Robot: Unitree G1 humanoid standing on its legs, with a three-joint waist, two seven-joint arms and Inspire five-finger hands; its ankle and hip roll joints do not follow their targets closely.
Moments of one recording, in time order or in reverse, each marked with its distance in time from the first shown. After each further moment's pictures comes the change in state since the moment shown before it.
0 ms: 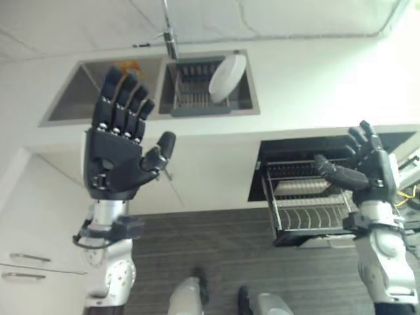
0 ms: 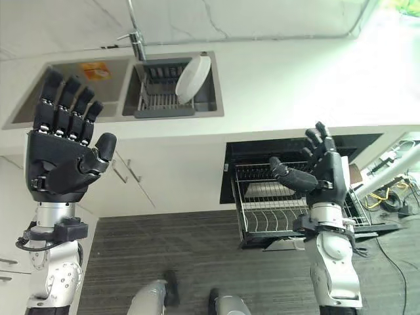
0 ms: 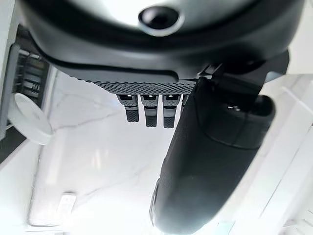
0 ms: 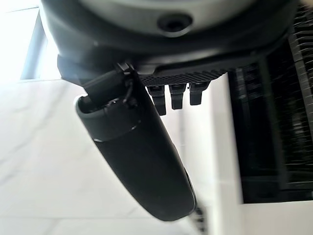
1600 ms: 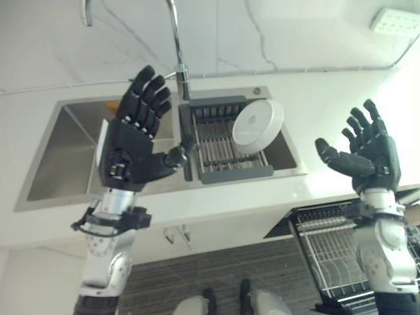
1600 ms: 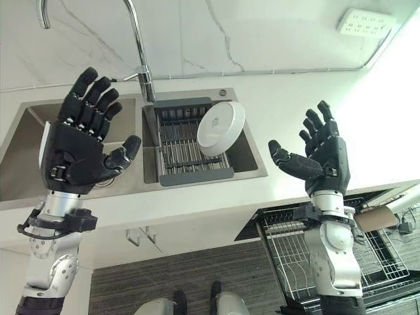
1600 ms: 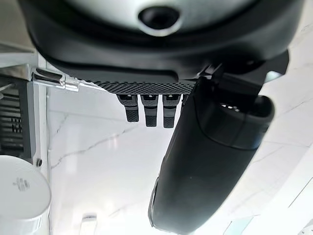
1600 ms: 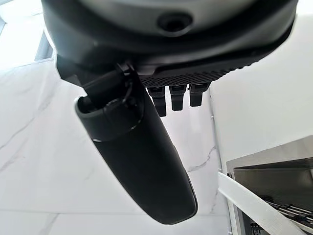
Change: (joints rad) left arm -0.075 0.092 -0.072 0.014 0.155 0.064 0.064; right arm -0.108 -0.024 0.013 0.004 0.123 -0.053 -0.017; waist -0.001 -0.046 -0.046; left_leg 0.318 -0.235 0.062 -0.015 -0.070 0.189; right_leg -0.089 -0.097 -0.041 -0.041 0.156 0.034
